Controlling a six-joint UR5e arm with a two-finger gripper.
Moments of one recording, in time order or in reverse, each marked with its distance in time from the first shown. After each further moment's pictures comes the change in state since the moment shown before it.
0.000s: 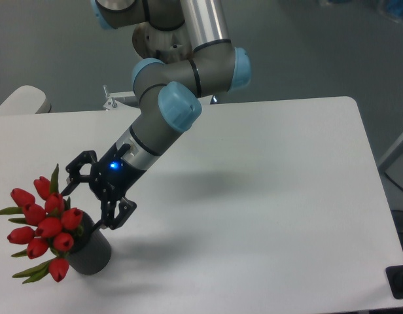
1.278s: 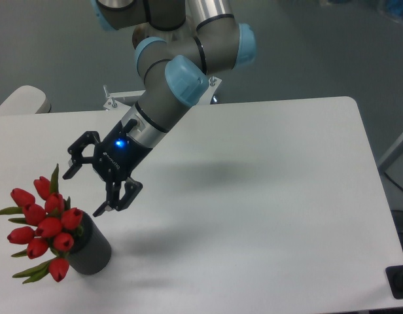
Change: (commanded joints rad) arm 0.047 0.106 -0.054 -0.009 -0.028 0.015
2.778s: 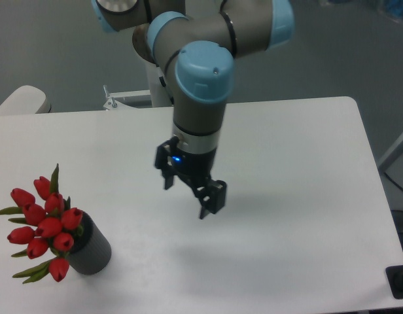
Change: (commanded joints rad) arm 0.002 0.018 0.188 -0.255 0.534 -0.046
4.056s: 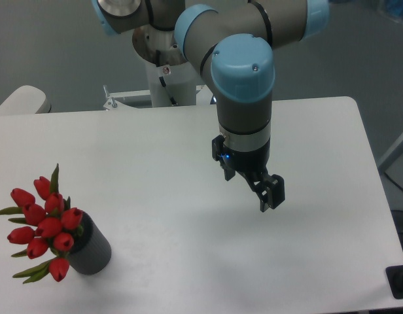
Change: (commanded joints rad) arm 0.103 -0.136 0.354 -0.340 0.414 0.409
